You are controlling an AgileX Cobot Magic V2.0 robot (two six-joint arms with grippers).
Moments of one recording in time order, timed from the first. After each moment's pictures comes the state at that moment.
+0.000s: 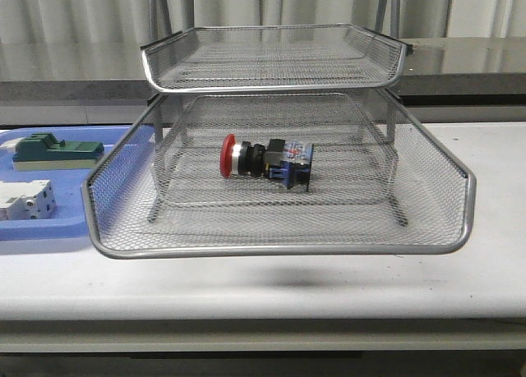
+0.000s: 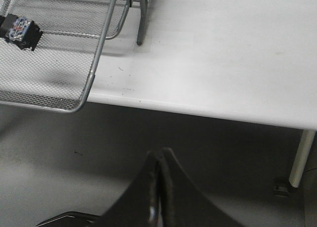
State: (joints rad) left arm -0.25 1.24 -1.36 -0.11 1.09 0.45; right arm 0.02 0.46 -0.76 0.11 1.09 -0.06
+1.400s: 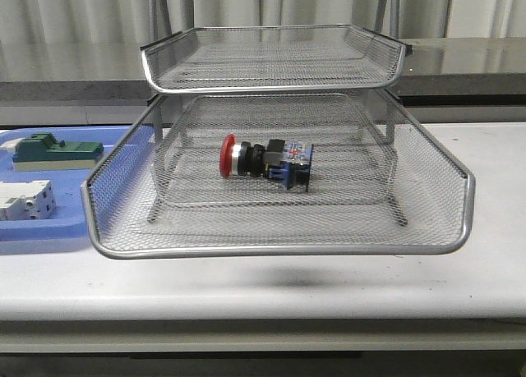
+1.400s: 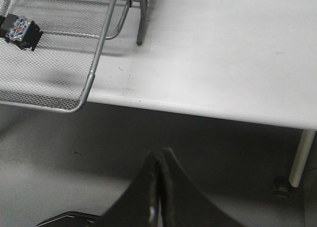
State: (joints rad) left arm -0.19 0.10 -0.21 -0.48 0.06 0.44; right arm 0.02 0.46 -0.76 0.11 1.09 -0.06
